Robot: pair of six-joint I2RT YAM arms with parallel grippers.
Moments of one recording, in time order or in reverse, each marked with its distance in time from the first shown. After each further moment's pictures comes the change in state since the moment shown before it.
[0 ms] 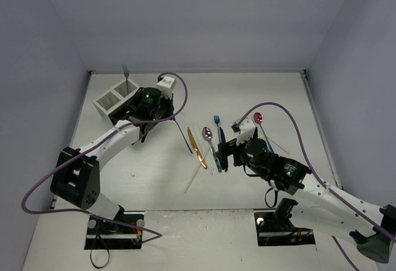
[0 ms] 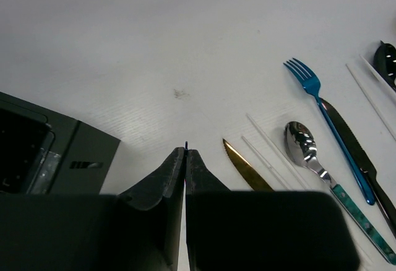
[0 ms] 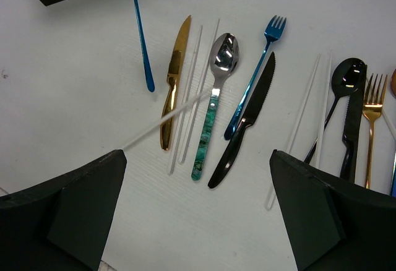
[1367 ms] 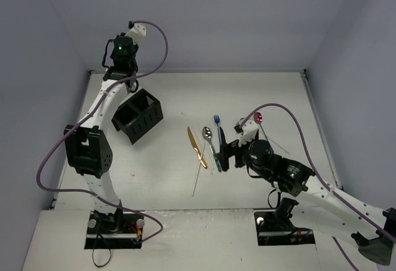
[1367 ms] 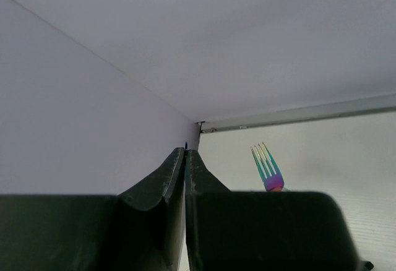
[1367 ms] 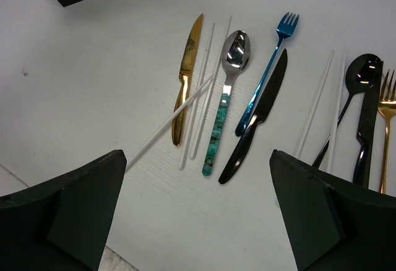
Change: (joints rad) left arm 0.267 0.332 0.692 0.005 -0.496 0.656; right arm 0.000 -0.041 -0.012 -0.011 -0.038 0.029
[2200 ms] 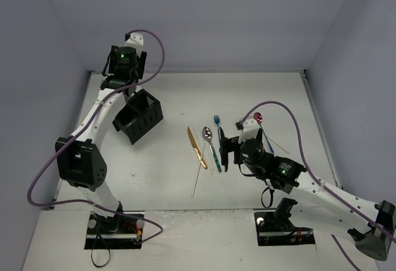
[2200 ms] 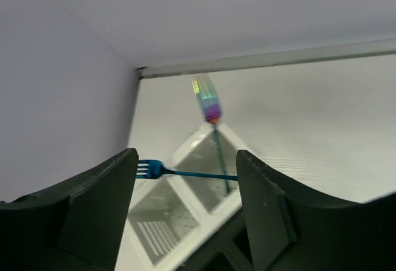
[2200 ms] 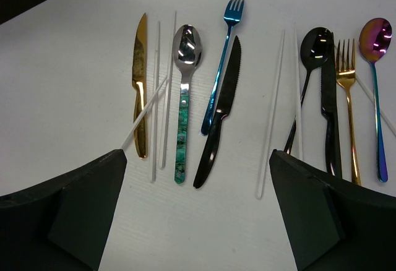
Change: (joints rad) left arm -0.055 -0.151 -0.150 -0.212 0.028 -0.329; right arm -0.002 0.079 -0.009 -0.003 0.193 0.099
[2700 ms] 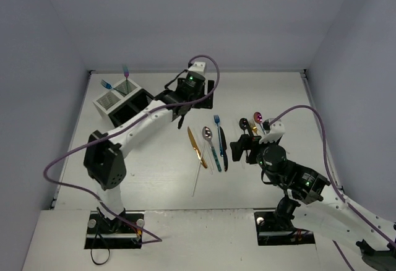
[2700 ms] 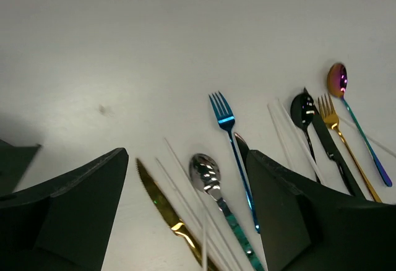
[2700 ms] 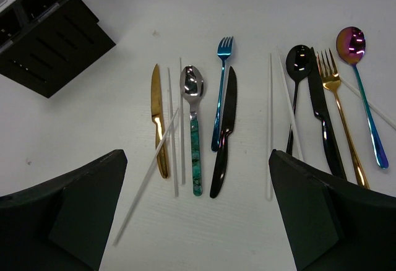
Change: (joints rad) left arm -0.449 0.073 0.063 -0.237 0.166 -0.594; right arm -0.005 -0.218 -0.003 -0.059 0.073 0.132
